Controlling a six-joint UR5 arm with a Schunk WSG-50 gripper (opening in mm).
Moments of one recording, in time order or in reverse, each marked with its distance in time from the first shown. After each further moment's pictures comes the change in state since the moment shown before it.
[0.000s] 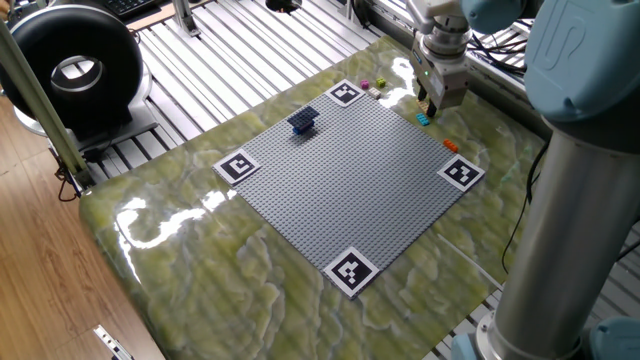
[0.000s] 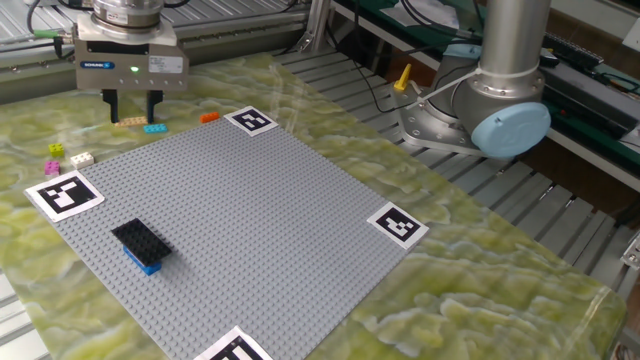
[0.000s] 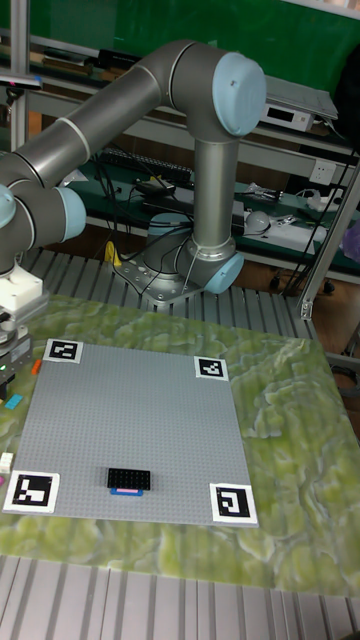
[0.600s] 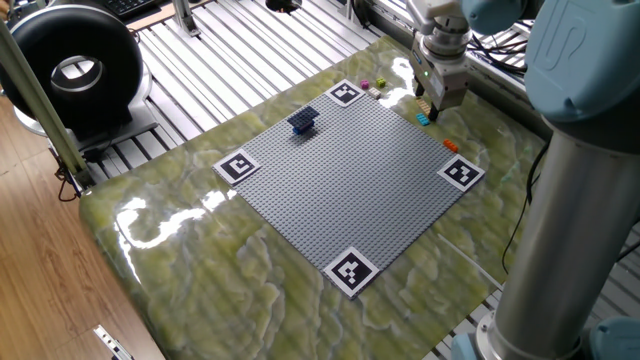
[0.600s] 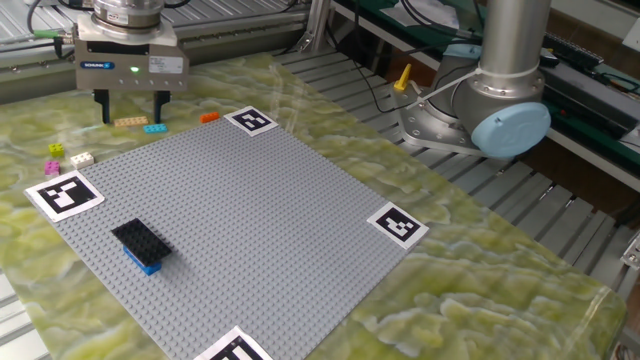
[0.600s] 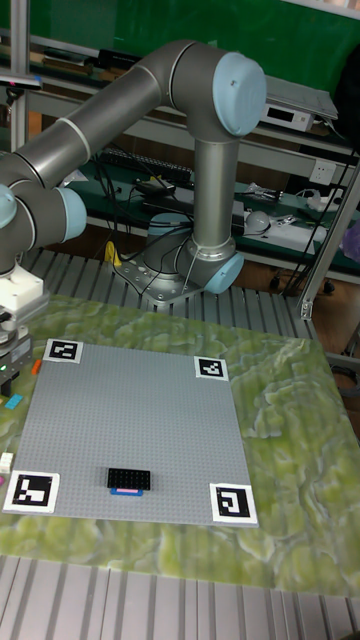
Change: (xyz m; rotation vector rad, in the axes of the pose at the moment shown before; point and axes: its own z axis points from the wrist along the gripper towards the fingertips) arm -0.001 -0.002 0.000 0.008 0.001 -0.008
